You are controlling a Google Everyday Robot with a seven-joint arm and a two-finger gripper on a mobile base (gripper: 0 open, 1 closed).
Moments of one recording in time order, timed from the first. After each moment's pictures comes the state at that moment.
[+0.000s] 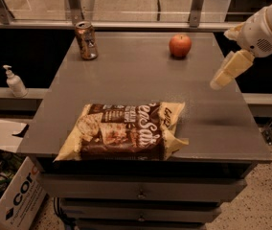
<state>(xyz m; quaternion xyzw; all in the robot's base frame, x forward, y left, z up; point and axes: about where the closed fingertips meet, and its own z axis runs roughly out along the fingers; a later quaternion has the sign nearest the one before) 0.598 -0.232 0.921 -0.54 0.78 0.06 0.31</state>
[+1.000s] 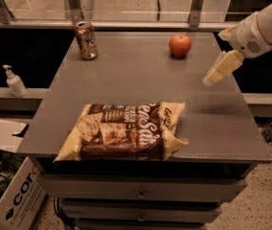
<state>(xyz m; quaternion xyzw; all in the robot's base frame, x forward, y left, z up) 0.634 -0.225 0.905 -0.53 0.77 0.08 0.34</state>
